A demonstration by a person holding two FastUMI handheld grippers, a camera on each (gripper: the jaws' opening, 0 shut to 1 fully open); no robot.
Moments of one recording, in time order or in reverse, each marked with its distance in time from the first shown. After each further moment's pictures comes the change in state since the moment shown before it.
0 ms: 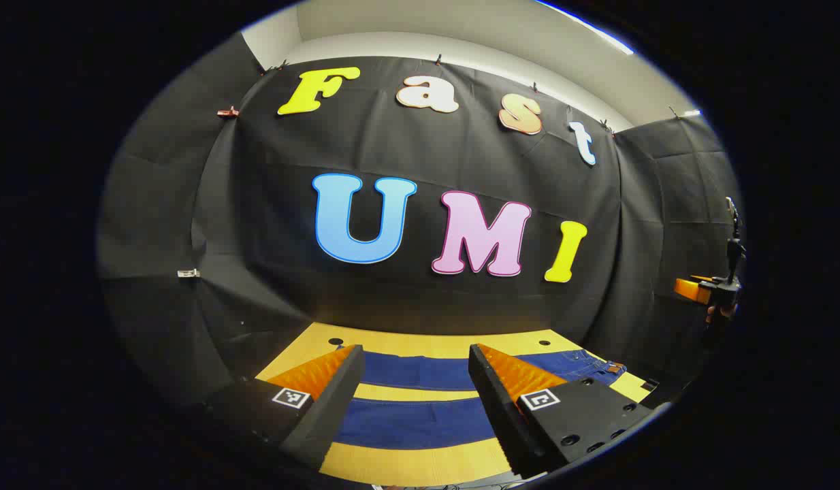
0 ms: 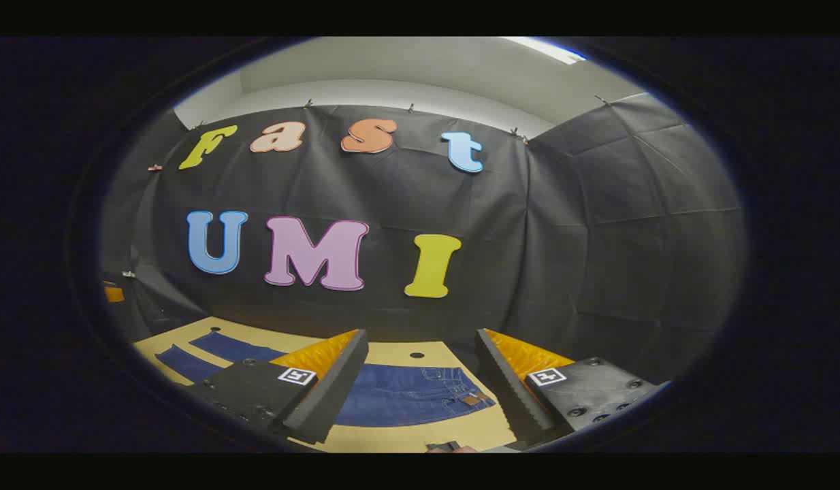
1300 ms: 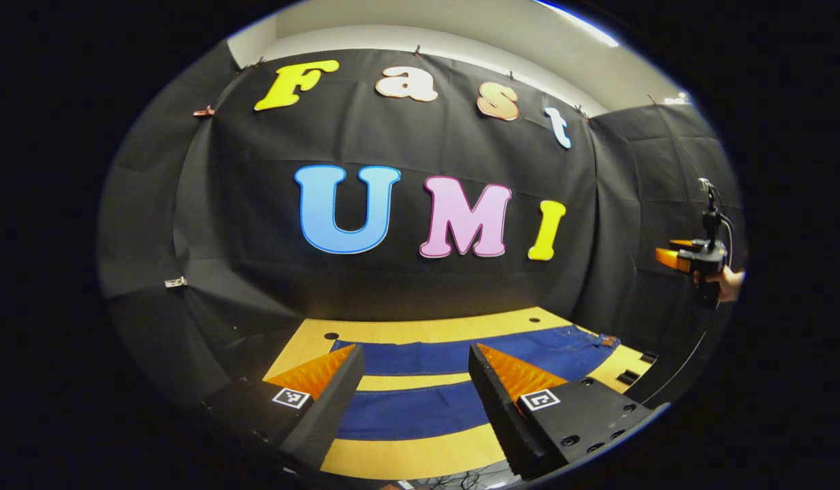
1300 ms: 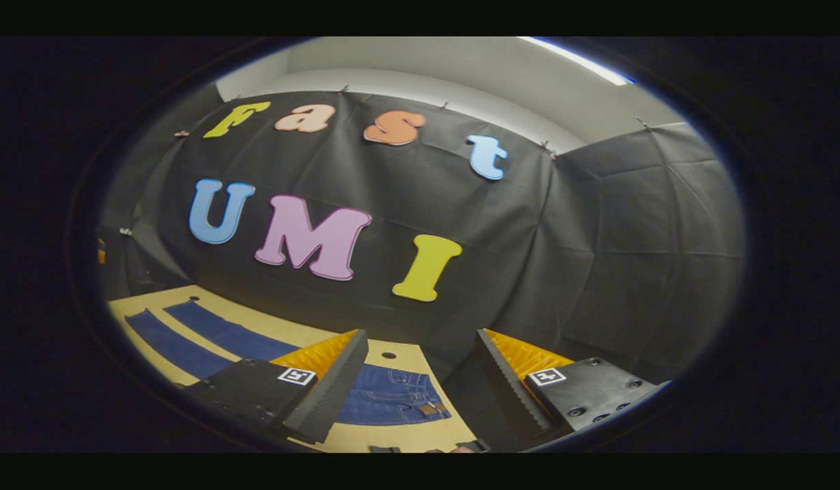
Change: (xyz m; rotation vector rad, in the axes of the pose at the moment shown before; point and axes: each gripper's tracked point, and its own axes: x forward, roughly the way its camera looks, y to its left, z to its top) left arm -0.013 0.038 -0.024 0.120 0.104 -0.132; right arm 0.032 -0.015 0.009 -0.223 0.002 0.076
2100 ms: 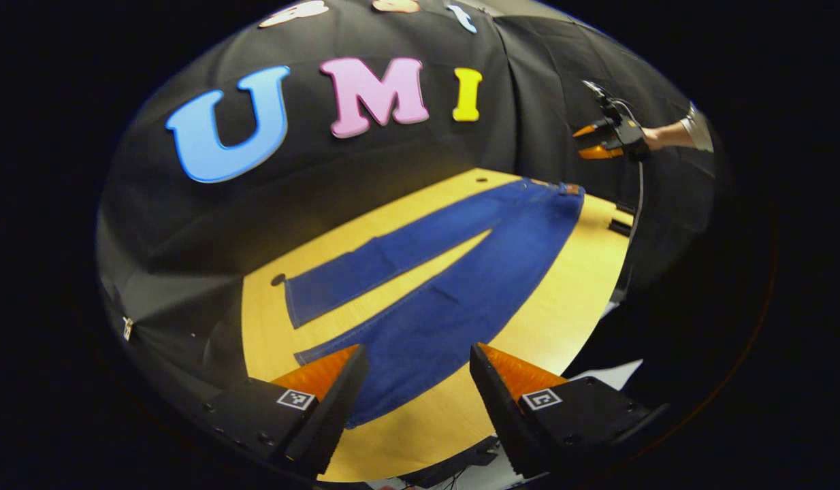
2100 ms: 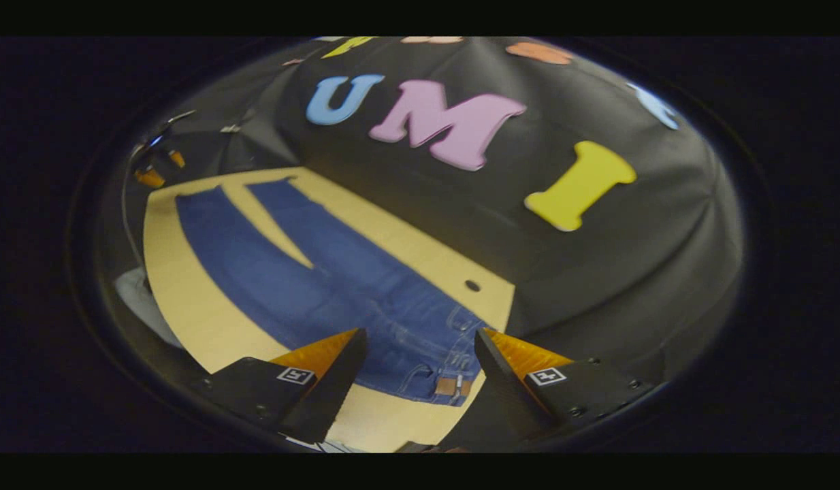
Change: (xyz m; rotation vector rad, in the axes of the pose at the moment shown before) left arm 0.079 0.029 -0.172 0.356 0.554 -0.366; right arm 0.103 0.071 -0.239 -0.338 0.476 0.649
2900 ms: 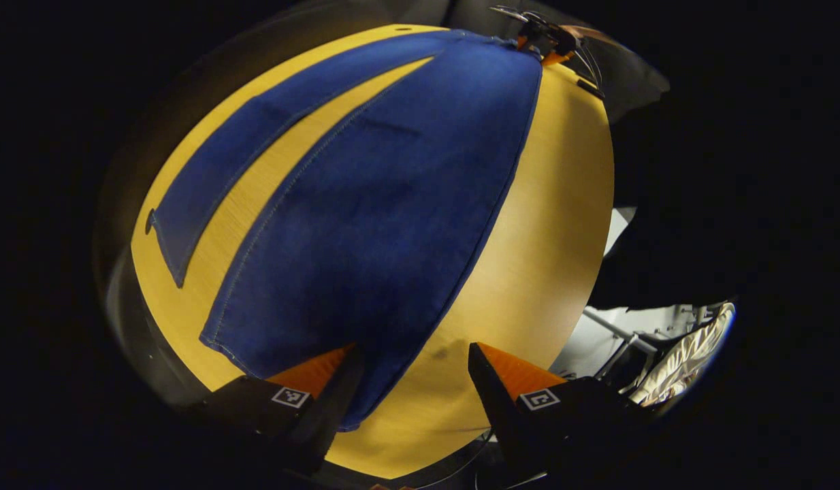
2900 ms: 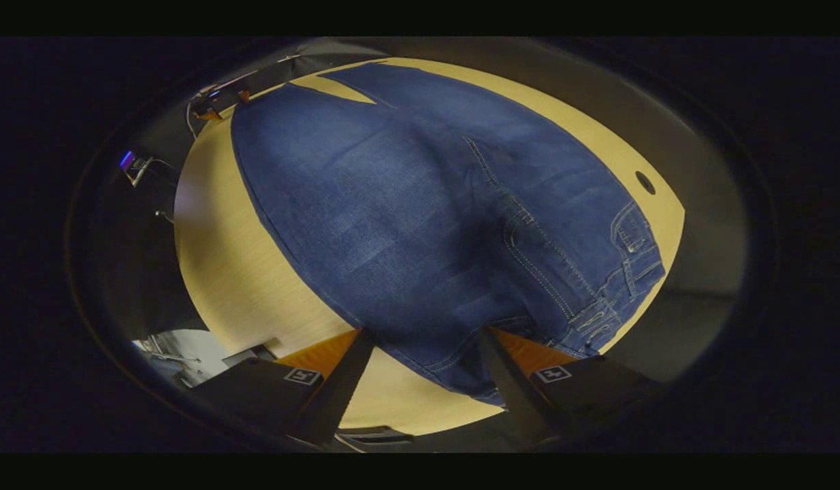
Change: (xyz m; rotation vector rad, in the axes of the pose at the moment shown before) left arm 0.087 0.014 -0.124 0.195 0.687 -0.323; right arm 0.090 0.050 -0.164 -0.093 0.597 0.506
